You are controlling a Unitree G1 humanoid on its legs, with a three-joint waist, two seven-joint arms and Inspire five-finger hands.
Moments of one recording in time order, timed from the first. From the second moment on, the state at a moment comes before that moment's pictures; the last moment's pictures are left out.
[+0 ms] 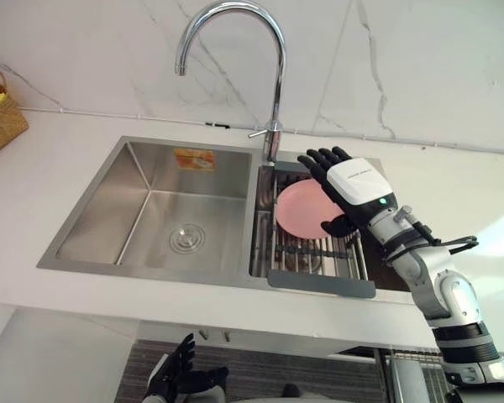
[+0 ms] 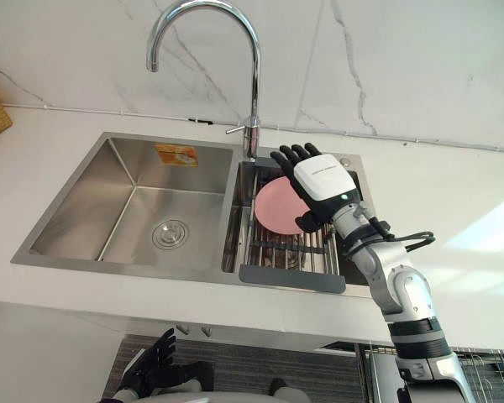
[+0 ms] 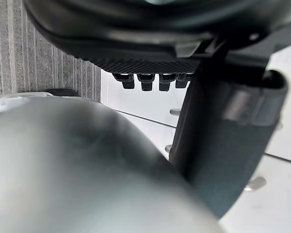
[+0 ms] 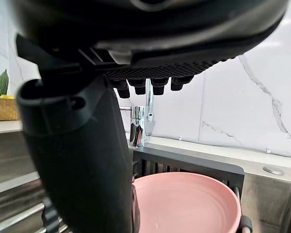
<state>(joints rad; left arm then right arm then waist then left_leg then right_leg) 0.25 0.21 -0.05 0.95 -0.19 -0.39 -0.26 -0.22 -0.52 0.03 -0.09 -1.03 -0.26 0.17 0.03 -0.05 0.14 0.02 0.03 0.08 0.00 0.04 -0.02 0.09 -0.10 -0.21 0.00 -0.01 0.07</state>
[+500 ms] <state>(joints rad) 0.26 0.20 -0.05 0.95 -0.20 -0.39 -0.24 -0.18 -0.52 0.06 -0.03 -1.18 -0.23 0.16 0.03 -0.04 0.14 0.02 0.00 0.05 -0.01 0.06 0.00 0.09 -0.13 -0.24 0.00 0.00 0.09</state>
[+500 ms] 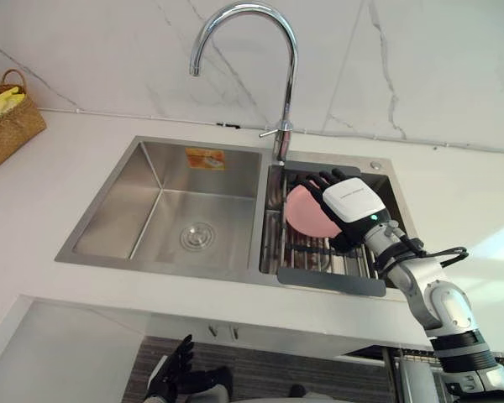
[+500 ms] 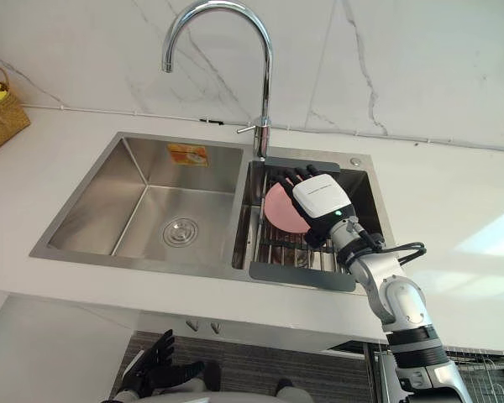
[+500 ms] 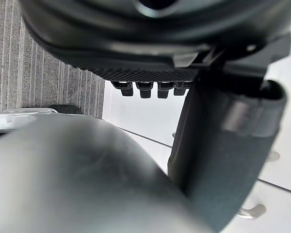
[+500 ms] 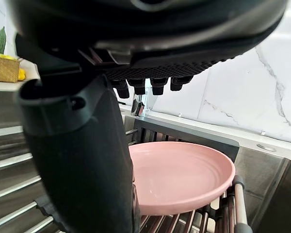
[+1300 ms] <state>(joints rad) 0.26 0.19 -0.07 0.95 -0.20 -0.39 -0.24 -0.19 -0.52 0.11 0.16 -1.37 -0.14 -0.01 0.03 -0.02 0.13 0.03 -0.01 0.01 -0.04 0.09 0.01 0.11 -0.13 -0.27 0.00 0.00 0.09</state>
